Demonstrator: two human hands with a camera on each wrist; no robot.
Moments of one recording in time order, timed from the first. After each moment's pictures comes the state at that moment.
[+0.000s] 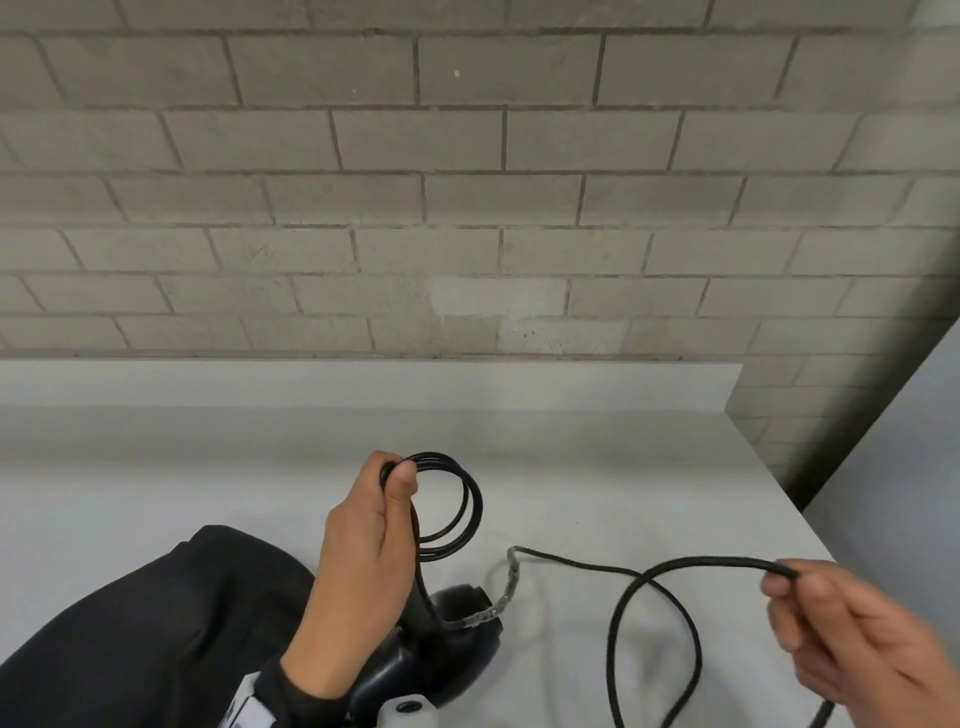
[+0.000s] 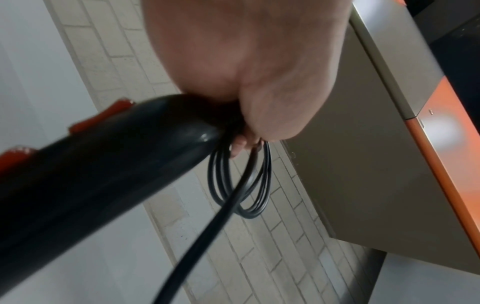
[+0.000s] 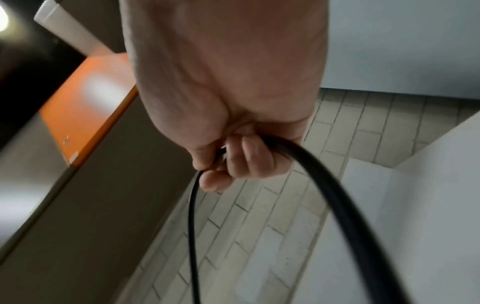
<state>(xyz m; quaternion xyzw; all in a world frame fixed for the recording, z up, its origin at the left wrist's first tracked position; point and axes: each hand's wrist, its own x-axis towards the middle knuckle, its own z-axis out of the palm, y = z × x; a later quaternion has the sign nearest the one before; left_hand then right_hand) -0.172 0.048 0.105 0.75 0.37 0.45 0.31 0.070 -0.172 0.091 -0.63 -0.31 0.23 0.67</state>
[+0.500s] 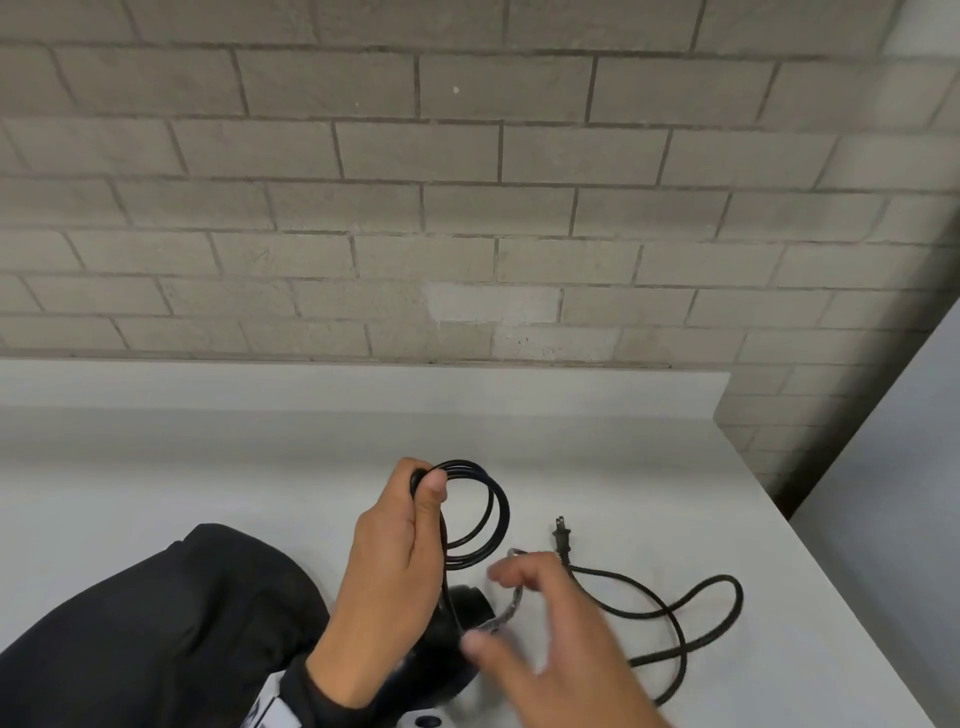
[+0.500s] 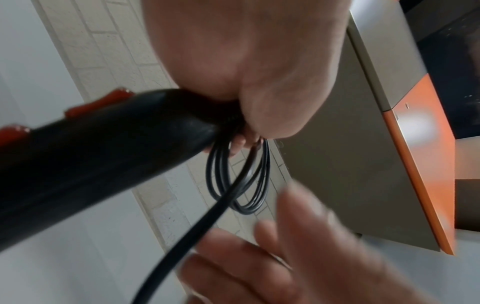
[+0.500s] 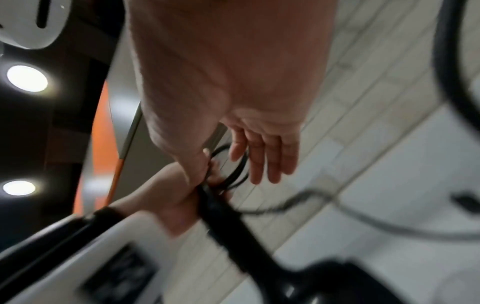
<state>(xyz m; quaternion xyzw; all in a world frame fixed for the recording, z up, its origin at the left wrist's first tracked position) -0.160 0.030 0.102 0.76 0.34 0.44 0.34 -0.041 -0.089 0.082 -0.69 -0.55 0.24 0.41</state>
